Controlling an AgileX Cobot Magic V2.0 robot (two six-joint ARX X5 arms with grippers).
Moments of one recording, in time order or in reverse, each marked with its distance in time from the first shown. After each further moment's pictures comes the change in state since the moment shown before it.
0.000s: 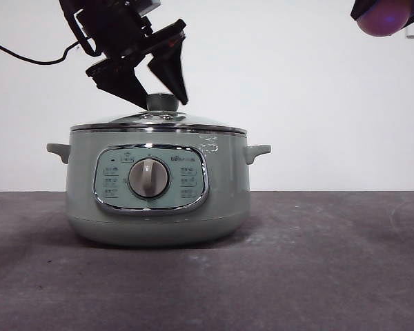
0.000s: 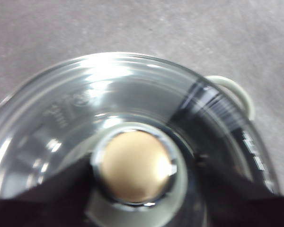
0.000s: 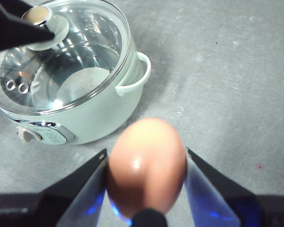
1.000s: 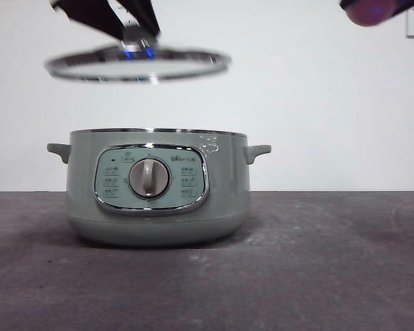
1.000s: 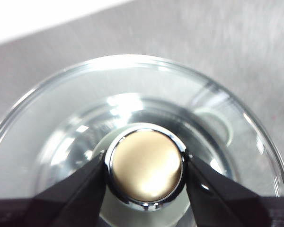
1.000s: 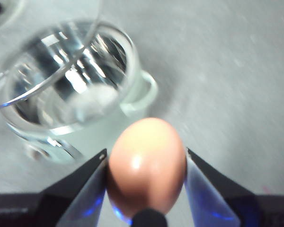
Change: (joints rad) left arm 0.027 -0.244 -0.004 -0.058 -0.027 0.000; right arm 0.000 0.006 0.000 0.096 -0.035 0.000
